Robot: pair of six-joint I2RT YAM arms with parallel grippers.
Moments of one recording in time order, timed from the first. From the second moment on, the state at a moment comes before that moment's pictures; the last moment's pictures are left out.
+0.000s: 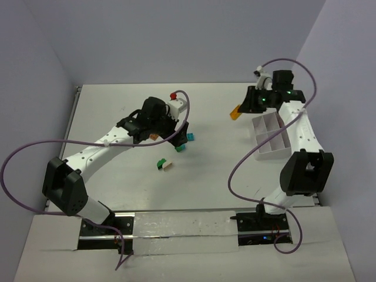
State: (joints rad) left arm -0.67 1.51 1.24 -0.41 0.26 -0.02; right arm -0.04 1.60 1.50 -0.78 -0.64 0.00
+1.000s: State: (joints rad) left arm -0.59 1.70 1.41 -0.42 0.03 -0.16; right arm -0.14 1.68 1.54 -0.78 0.14 -0.30
